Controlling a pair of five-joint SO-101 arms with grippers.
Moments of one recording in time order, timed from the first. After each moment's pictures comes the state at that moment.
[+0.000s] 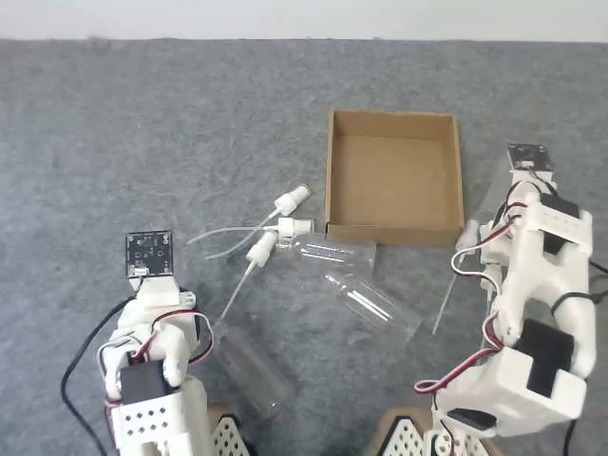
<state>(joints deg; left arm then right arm) -18.5 -98.9 97.2 66.2 -2.5 20.0 2.8 26.8 58.4 19.1</state>
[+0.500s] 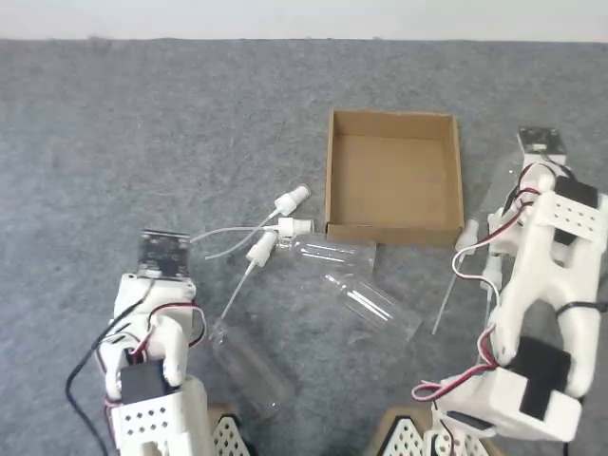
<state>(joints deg) -18.6 -98.9 96.9 55.1 -19.3 19.9 -3.2 19.0 72.7 19.1</state>
